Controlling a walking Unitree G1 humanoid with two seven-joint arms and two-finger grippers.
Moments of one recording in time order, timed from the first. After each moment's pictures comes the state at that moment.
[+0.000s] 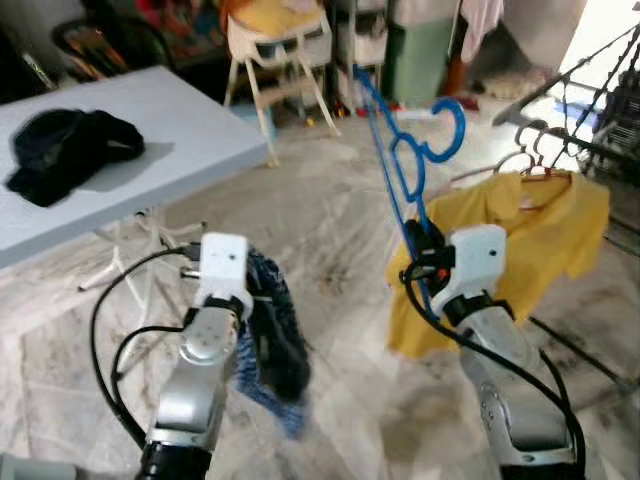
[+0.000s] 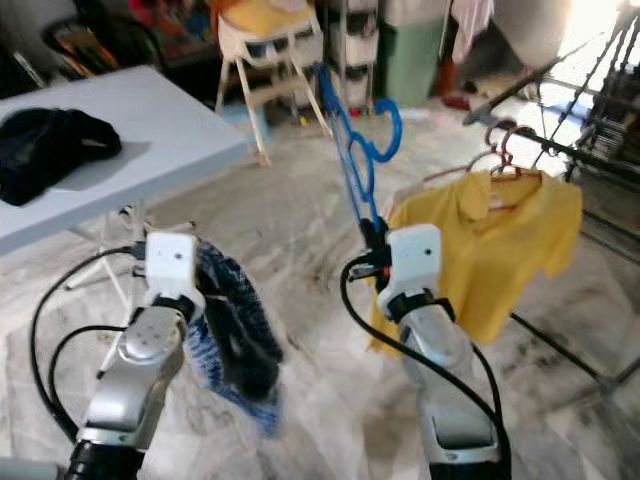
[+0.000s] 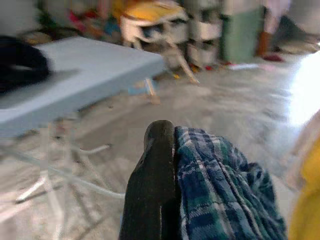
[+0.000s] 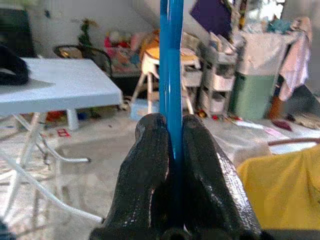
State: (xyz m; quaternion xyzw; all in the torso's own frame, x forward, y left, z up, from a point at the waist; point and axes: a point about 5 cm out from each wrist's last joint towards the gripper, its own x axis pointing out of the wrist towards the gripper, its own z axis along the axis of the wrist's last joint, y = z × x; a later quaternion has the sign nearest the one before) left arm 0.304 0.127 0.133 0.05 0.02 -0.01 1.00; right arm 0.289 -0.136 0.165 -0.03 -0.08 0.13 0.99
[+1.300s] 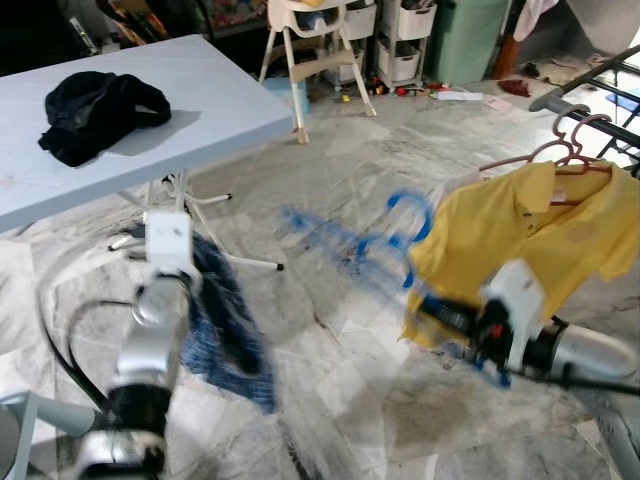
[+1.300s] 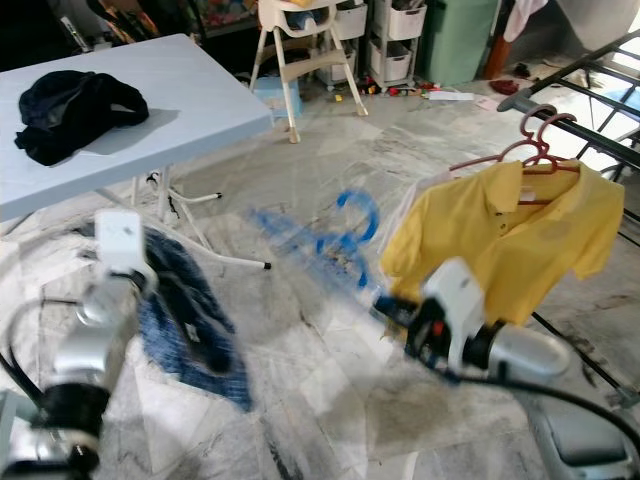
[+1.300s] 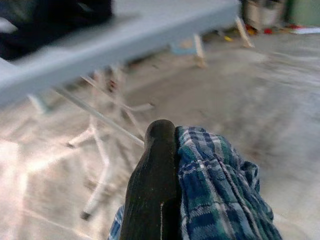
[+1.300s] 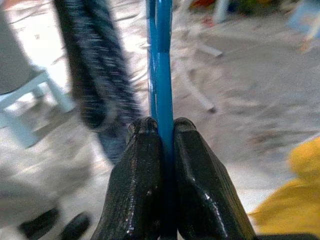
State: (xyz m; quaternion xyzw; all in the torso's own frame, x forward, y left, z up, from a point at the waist) left arm 0.339 0.186 0.117 0.05 0.06 0.03 1.00; right arm 0.248 -0.197 0.139 -0.09 0.15 0.43 0.89
